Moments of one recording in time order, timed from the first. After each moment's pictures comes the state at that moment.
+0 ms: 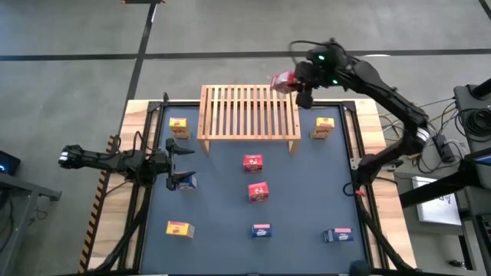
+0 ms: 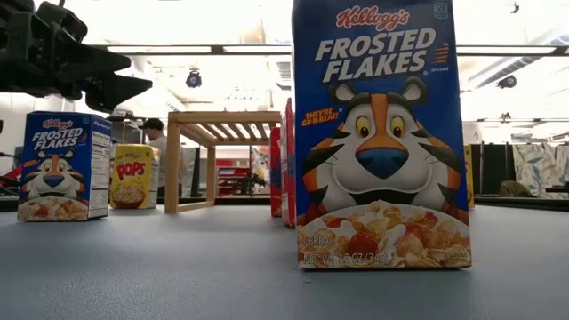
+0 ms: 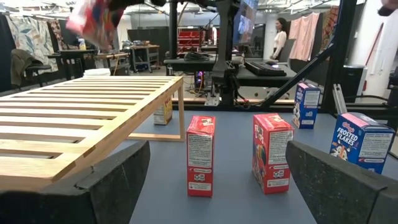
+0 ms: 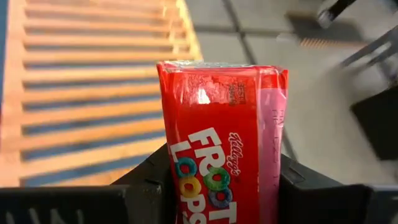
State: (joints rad) left arm -0.17 0.09 0.02 0.10 -0.29 0.02; right arm -0.70 1.47 1.69 -0.91 -0.11 -0.55
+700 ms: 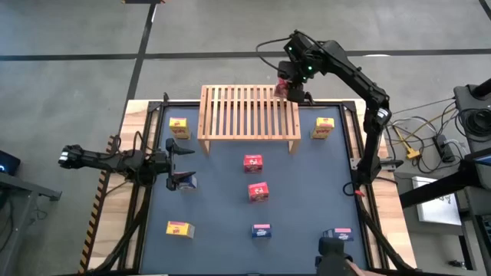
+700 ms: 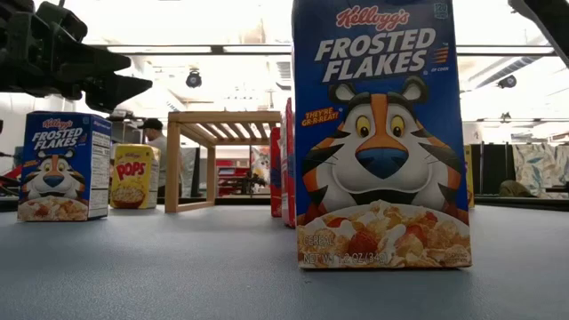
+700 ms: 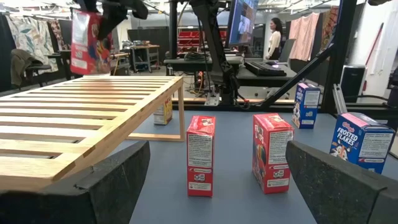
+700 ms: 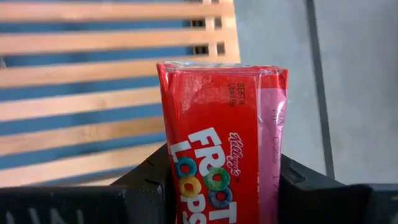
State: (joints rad) left arm -0.17 0.09 0.02 0.10 -0.29 0.02; right arm -0.72 1.89 2.19 -1.38 -0.04 -0.65
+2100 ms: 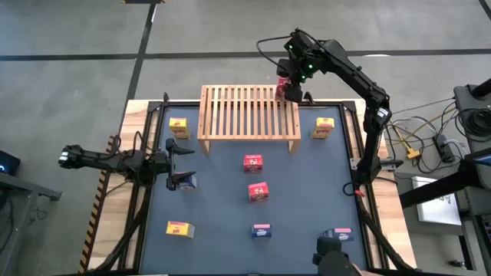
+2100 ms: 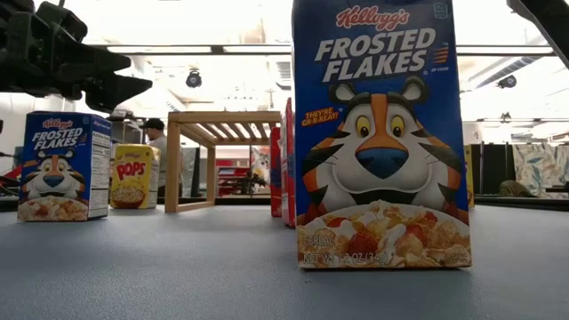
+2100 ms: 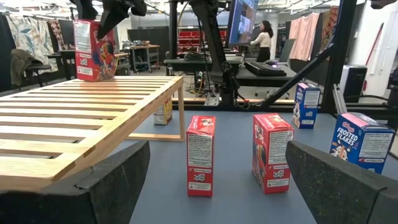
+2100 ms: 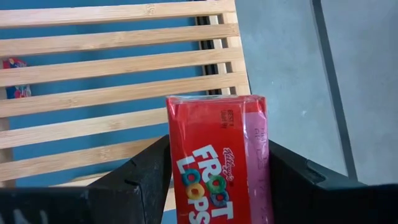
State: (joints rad) left arm -0.17 0.09 0.02 0.10 -0.29 0.02; right arm -0.73 1.89 2.19 -1.34 -0.13 -0.60
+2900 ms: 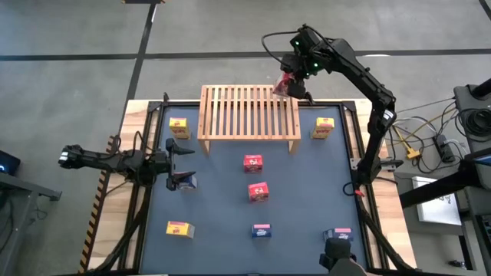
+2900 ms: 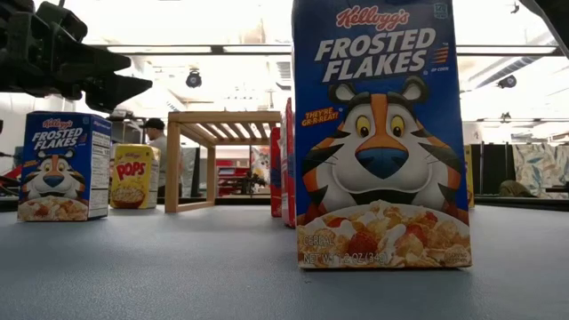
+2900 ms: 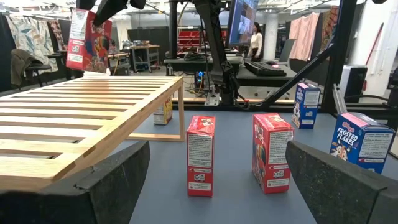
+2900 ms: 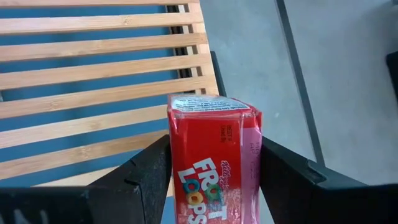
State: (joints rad) left arm -0.17 0.09 0.02 0.10 -0.29 0.02; right arm -0.73 1.83 2.19 -1.30 -0.06 -0.60
